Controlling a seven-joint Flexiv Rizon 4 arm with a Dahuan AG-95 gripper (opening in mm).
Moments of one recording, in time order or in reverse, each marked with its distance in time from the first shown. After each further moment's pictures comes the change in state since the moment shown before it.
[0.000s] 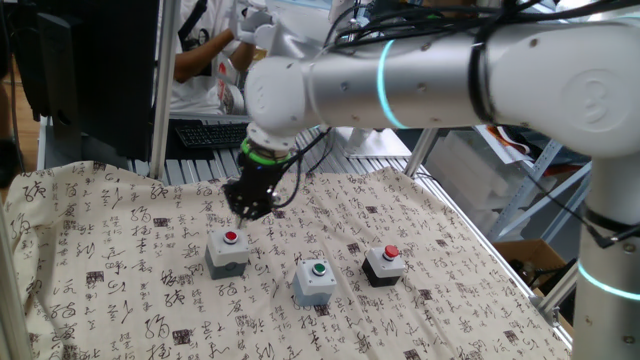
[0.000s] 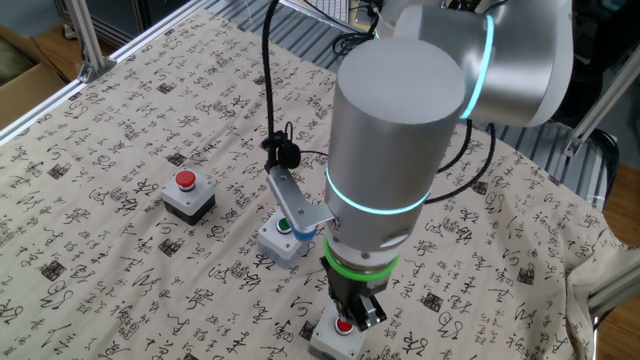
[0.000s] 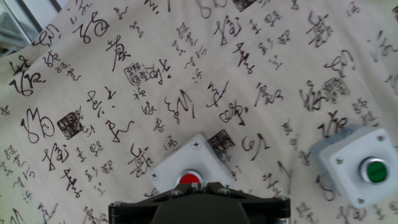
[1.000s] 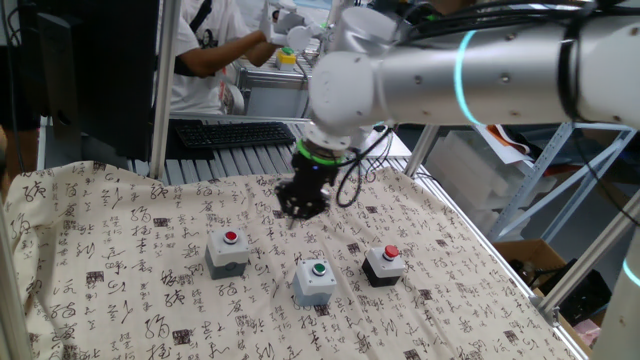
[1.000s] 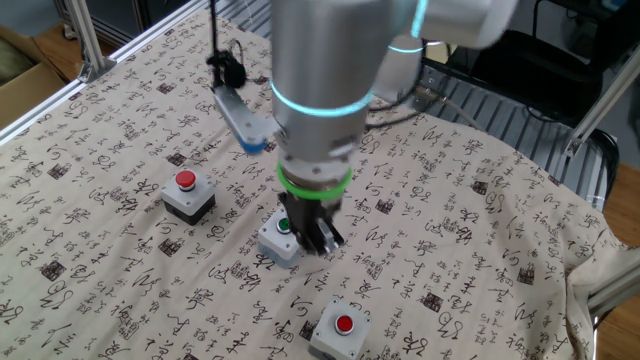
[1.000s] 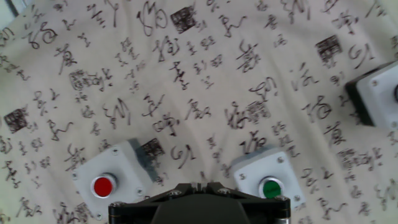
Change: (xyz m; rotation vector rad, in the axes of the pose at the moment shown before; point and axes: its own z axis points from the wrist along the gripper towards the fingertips) arm -0.019 -0.096 -0.029 0.024 -0.006 -0.093
